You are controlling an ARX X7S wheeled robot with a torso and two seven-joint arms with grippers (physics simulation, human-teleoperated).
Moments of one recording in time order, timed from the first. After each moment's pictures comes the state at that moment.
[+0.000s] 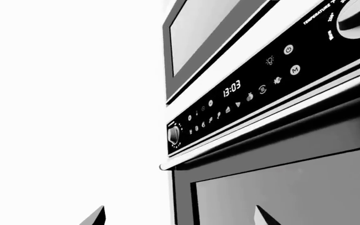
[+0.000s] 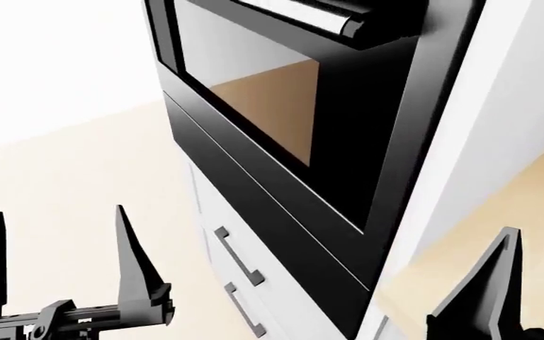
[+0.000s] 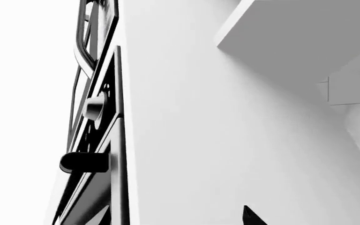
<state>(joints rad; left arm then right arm) 0.21 -0.39 0.20 0.68 0.08 0.24 -0.51 -0.28 0.36 -0.11 -0.57 0.27 -0.70 0.28</state>
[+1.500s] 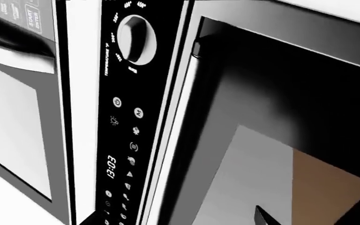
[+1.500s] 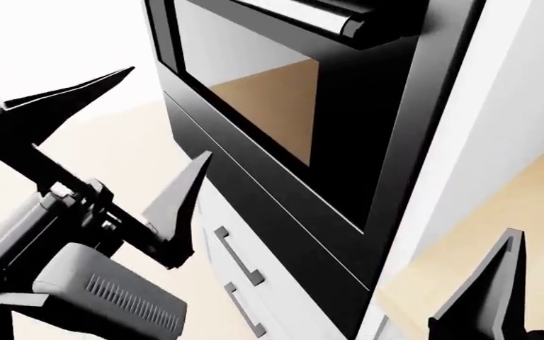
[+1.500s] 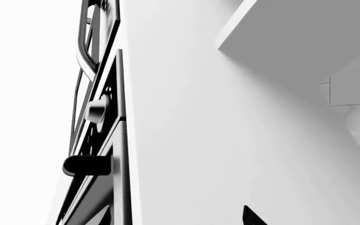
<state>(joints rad) -0.46 -0.82 0.27 0.87 0.16 -0.35 0.22 -0.28 0.37 -0.12 -0.58 0.27 -0.71 0.29</state>
